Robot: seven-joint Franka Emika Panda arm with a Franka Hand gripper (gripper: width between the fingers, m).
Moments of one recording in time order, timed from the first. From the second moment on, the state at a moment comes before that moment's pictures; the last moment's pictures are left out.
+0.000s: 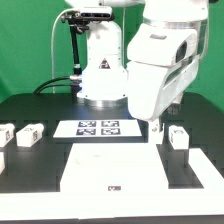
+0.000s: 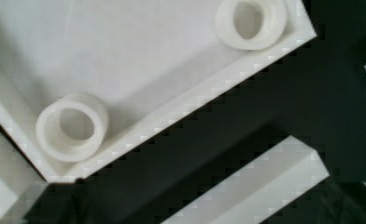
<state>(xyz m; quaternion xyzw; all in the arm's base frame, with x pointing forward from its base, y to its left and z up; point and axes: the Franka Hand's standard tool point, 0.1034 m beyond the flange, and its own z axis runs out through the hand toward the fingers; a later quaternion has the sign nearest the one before) 0.565 0.085 0.101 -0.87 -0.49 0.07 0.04</state>
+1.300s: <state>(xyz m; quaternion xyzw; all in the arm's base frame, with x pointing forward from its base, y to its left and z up) 0.507 0.023 0.071 -0.79 -0.62 -0.04 -0.01</state>
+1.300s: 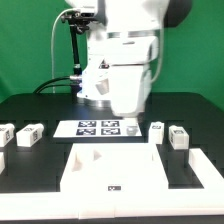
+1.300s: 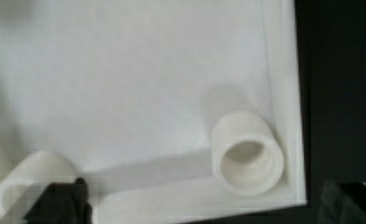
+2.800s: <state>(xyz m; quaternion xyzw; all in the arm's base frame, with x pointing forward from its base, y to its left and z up) 0.480 0.005 0.006 -0.72 -0.69 -0.04 -0.01</state>
